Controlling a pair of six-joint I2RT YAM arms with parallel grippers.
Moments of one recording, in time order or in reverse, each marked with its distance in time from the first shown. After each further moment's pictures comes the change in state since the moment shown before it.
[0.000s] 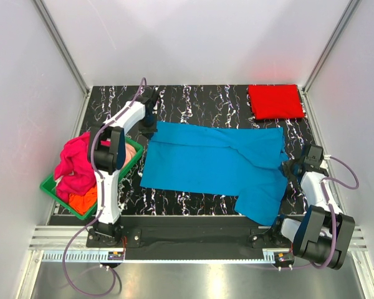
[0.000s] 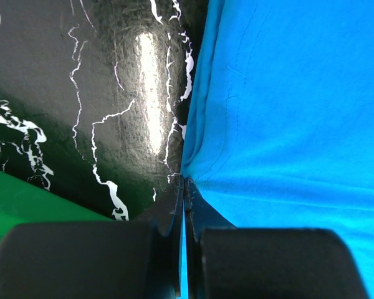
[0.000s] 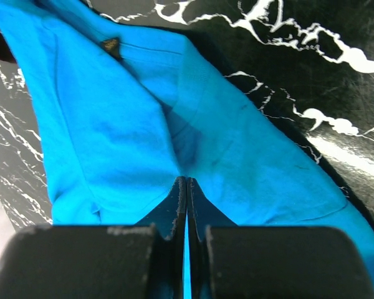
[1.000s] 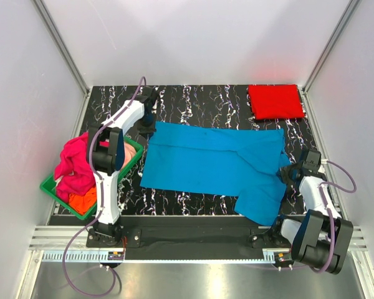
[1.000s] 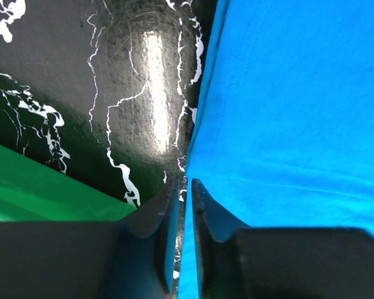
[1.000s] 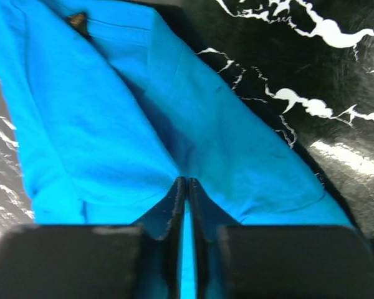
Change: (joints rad) left arm 0.000 -0.029 0.010 -0.043 -0.017 0.019; right arm 0.000 -0.050 -0.055 -0.019 -0.018 -0.030
